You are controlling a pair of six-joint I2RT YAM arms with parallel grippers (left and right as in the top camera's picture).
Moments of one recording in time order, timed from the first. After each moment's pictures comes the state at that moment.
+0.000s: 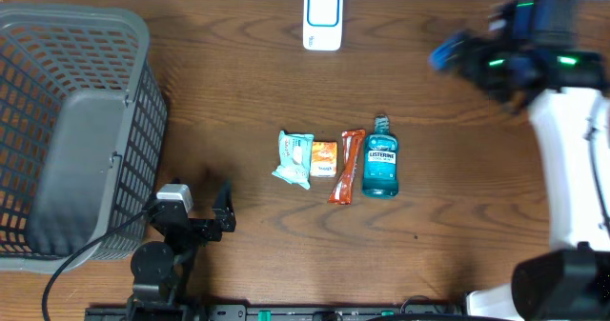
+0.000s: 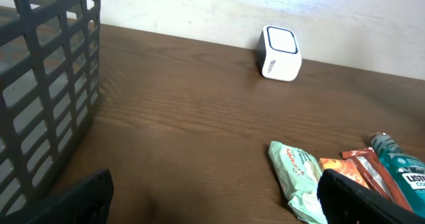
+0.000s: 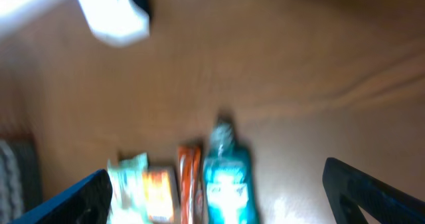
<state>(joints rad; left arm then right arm) -0.09 0.01 0.09 -0.29 0.08 -0.22 0.03 1.67 1.62 -1.00 -0.25 0.36</state>
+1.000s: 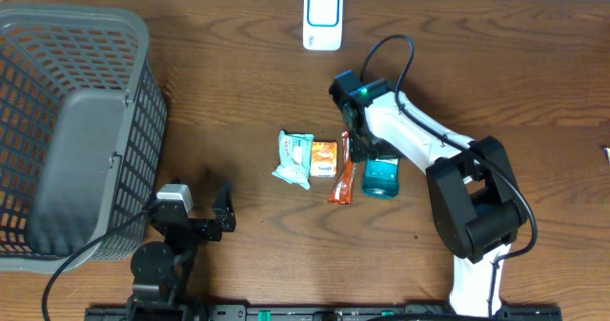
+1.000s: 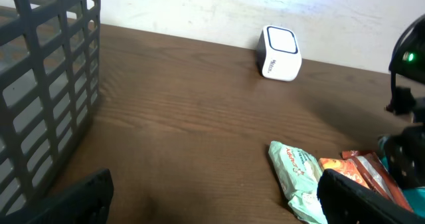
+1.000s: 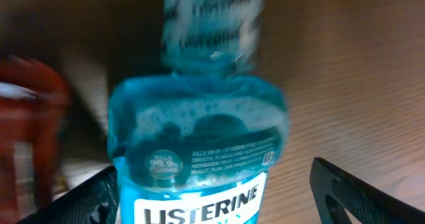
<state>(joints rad) -0.09 0.01 0.09 -0.29 0.08 -0.22 0.50 2.07 1.46 -1.06 0.33 0.56</state>
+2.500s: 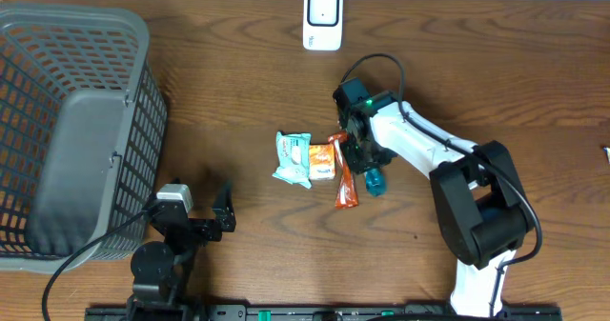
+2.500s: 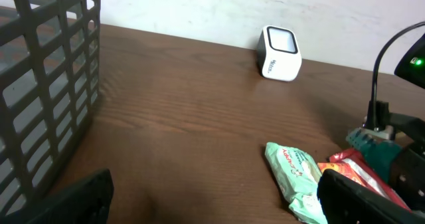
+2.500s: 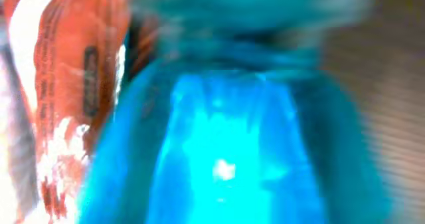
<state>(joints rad) -0.09 0.01 0.09 -0.29 0.08 -0.22 0.49 2.03 1.35 -0.92 0.02 0.16</state>
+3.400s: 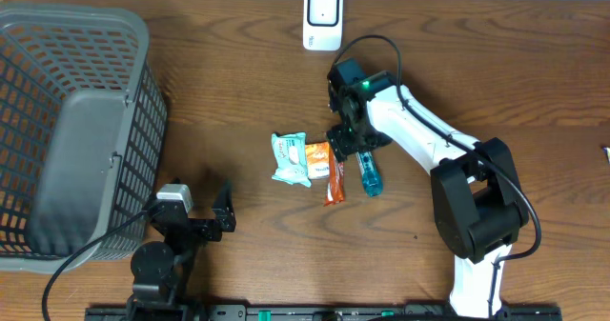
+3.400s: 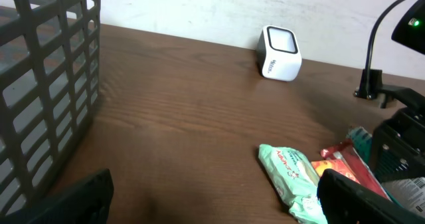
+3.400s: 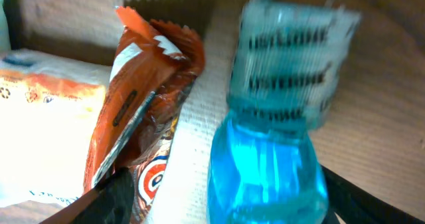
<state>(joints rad) -0.09 0.01 0.09 -0.29 0.08 -0.22 0.49 2.07 1.53 -0.98 -0.02 0.13</state>
